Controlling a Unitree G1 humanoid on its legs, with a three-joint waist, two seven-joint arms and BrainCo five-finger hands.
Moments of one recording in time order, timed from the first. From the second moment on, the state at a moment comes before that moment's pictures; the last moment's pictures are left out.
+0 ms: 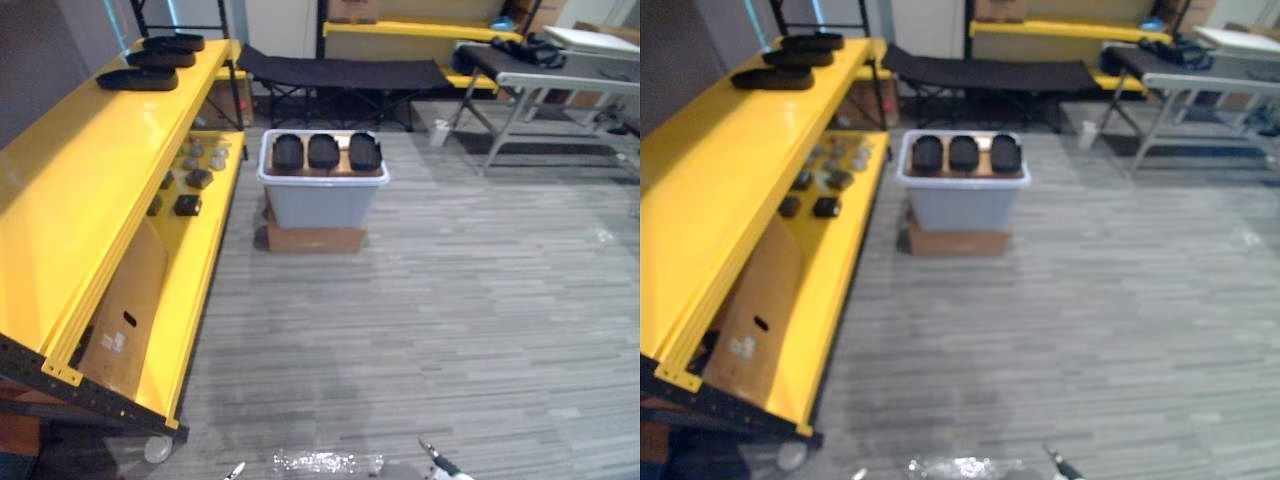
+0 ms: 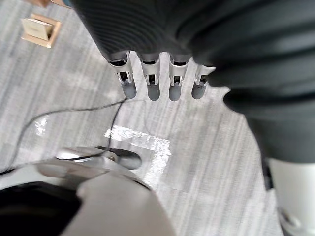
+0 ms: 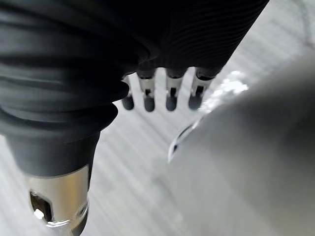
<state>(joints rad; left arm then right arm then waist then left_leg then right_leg) 0.08 0.14 0.14 1.18 -0.29 0.14 0.06 0.03 -0.02 -0.41 1.14 0.32 0.12 -0.02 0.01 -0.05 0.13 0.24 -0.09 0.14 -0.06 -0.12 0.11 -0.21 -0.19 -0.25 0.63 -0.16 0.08</state>
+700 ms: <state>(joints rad) -0.03 -0.07 0.26 1.07 -0.39 0.06 0.05 0.04 -0.04 -0.32 1.11 0.18 0.00 -0.01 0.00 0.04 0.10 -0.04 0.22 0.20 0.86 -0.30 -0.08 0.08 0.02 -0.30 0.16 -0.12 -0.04</state>
